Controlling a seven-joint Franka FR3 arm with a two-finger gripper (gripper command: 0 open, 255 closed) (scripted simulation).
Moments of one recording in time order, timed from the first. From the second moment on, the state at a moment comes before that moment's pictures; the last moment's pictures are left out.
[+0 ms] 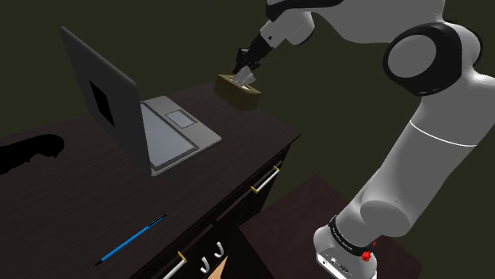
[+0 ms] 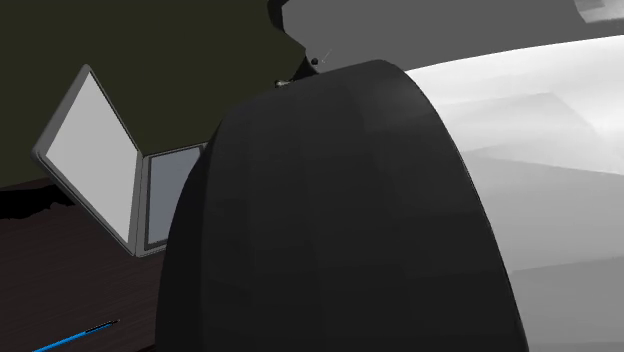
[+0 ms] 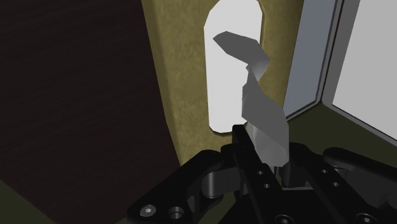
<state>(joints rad) 0.12 0.14 -0.27 -1.76 0.65 2.07 -0.36</state>
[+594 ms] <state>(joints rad) 0.12 0.13 -0.28 -1.67 0.61 1.98 -0.30</state>
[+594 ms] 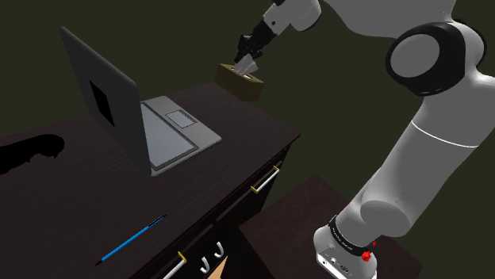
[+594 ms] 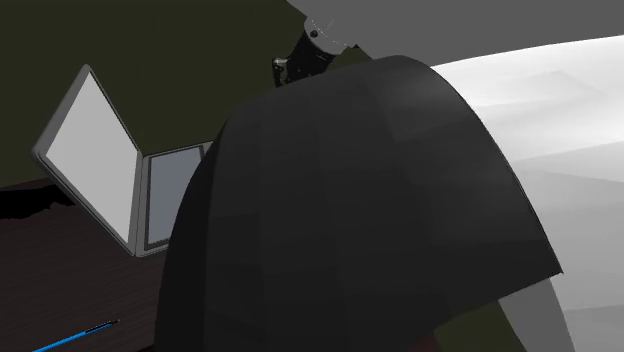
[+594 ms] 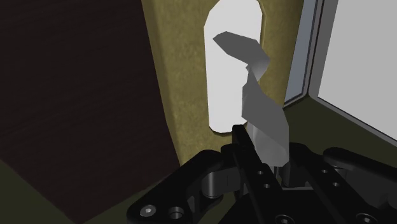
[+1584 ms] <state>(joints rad) 0.23 -0.16 -0.16 -1.96 0.51 2.11 -0.09</state>
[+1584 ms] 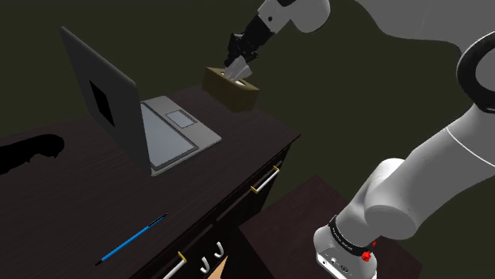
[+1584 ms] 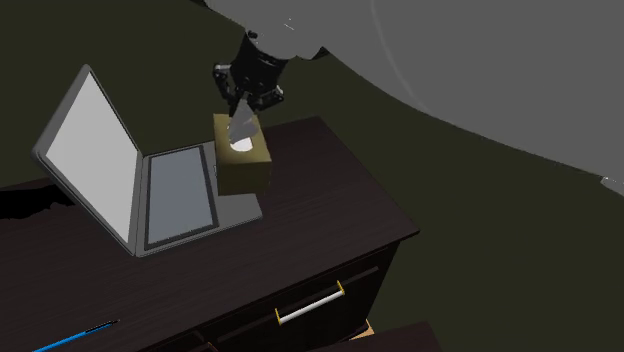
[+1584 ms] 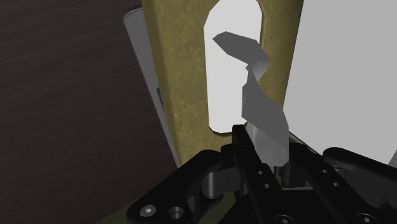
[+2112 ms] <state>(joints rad) 0.28 -0.33 -0.04 -2.15 0.47 2.21 0.08</state>
